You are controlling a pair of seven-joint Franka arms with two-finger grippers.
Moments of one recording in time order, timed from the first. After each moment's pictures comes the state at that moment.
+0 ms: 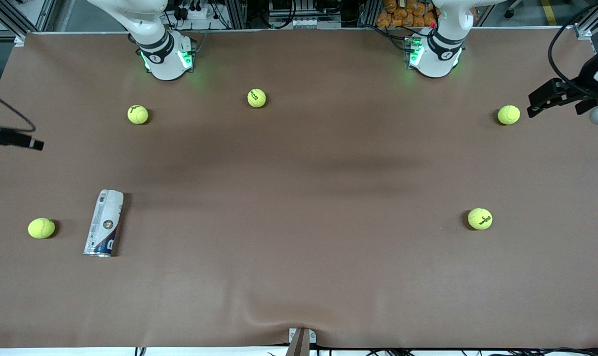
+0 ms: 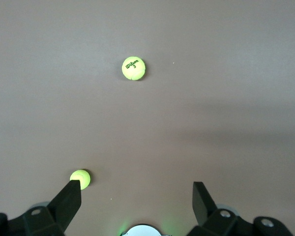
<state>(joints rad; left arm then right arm) 0.13 -0.02 -0.19 -1.50 0.03 1.43 -0.10 -0.22 0.20 -0.07 -1.49 0.17 1.45 -0.03</state>
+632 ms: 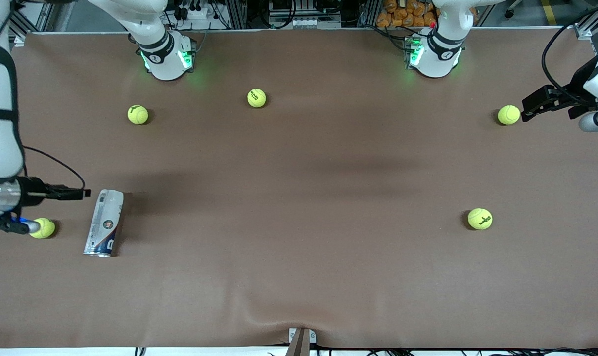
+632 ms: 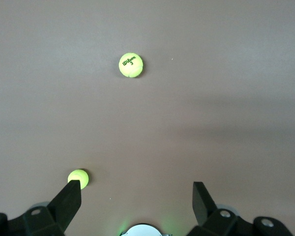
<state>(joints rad) 0.13 -0.02 -0.20 -1.54 0.03 1.45 -0.10 -0.19 0.54 -0.05 -1.48 0.15 1.68 -0.15</state>
